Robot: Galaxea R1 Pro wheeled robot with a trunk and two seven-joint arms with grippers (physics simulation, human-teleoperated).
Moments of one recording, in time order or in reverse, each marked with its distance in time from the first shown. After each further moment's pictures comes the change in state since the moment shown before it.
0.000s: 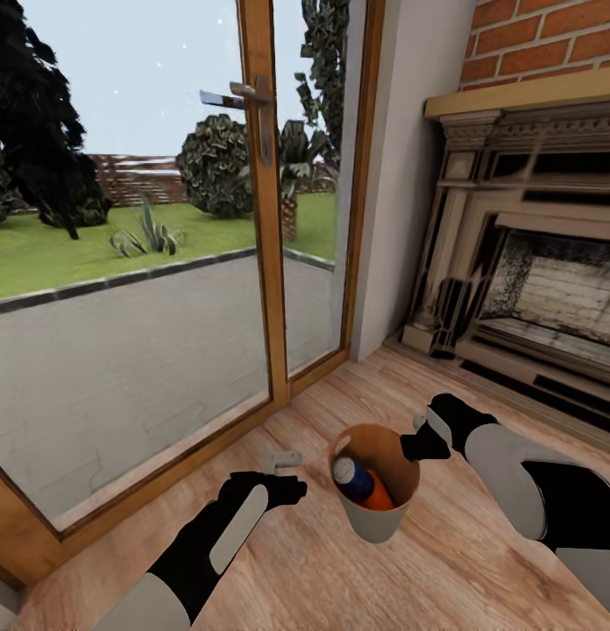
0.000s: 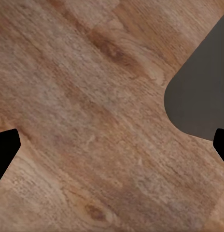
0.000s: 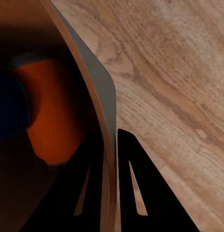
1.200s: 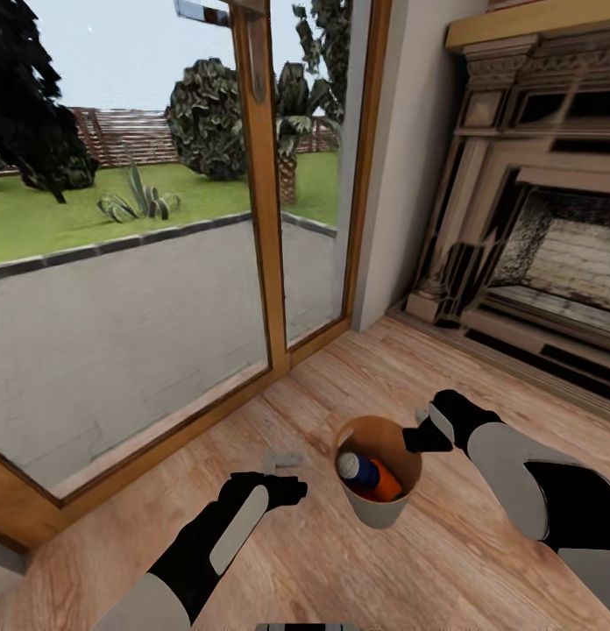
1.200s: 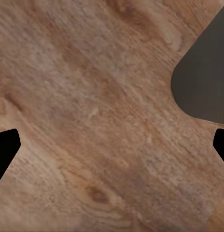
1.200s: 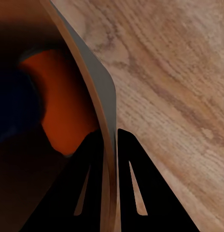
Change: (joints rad) left arm 0.000 0.000 -0.003 0.003 -0.003 -0.002 -0.003; right arm 0.002 -0.009 0.000 -0.036 0.009 -0.027 -0.003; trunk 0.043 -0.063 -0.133
